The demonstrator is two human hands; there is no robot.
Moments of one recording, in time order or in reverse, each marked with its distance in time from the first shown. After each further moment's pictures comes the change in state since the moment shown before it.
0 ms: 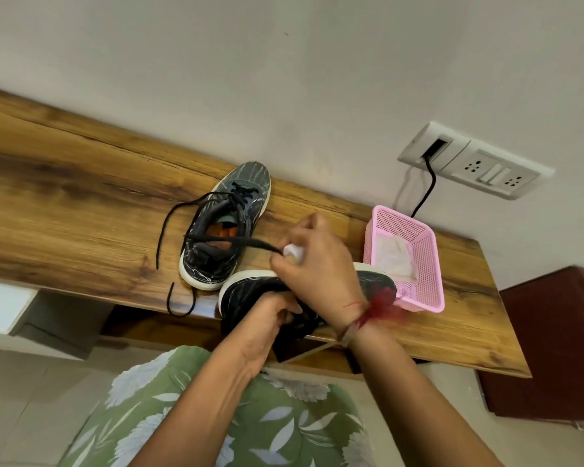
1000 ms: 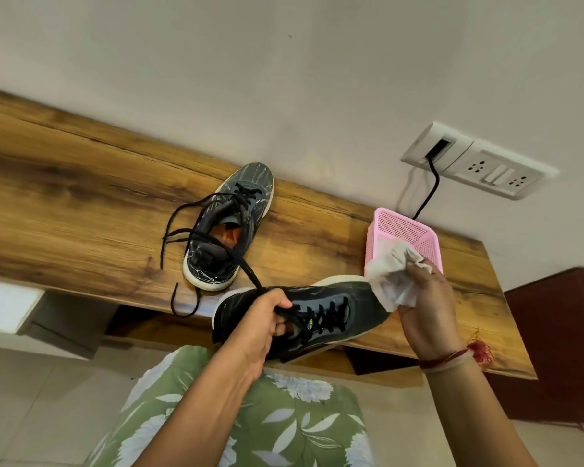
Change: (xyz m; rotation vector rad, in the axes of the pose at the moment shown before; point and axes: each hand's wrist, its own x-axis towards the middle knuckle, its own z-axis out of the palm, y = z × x) left_hand 0.002 -0.005 -0.009 0.028 0.155 -0.171; right_hand -0.032 0.128 -0.020 1.300 0.444 0.610
